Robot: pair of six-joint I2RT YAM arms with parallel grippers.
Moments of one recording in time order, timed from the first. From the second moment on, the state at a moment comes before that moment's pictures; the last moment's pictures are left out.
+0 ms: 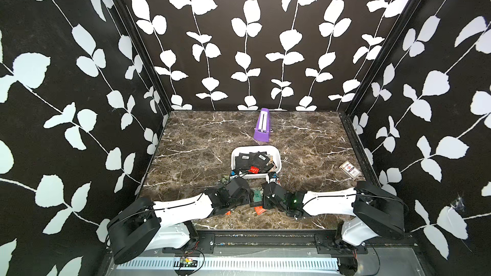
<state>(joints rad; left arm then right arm) -1.00 1.22 0.44 -0.10 -0.06 -1.04 1.13 1.55 0.62 0.02 0.21 0.89</state>
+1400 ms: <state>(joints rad) -1.00 1.31 0.43 0.07 0.01 -1.10 1.14 1.60 0.62 0.11 0.21 0.93</state>
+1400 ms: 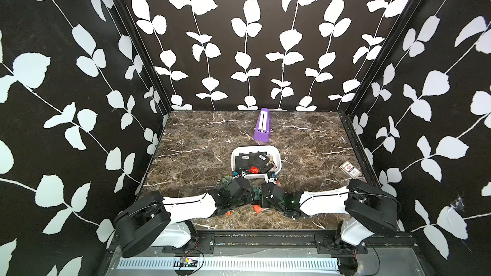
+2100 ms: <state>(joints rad) -1.00 1.18 0.44 -0.06 0.00 -1.08 1.15 1.55 0.61 0.01 0.24 0.93</state>
